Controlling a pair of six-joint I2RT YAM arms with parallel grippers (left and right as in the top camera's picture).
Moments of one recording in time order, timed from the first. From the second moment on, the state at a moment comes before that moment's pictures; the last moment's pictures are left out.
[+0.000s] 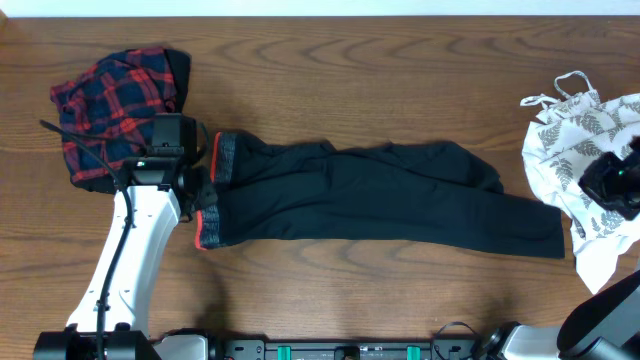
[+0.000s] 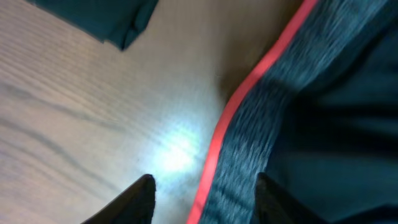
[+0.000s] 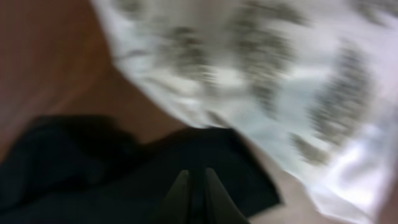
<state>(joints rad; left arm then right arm) -0.01 1.39 1.01 -0.93 -0.20 -0.38 -0.61 1.57 1.24 -0.95 -0.18 0.16</state>
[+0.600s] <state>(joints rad) -0.01 1.37 1.01 -0.57 0.05 -0.38 -0.19 1.58 1.24 -0.77 -0.48 -0.01</state>
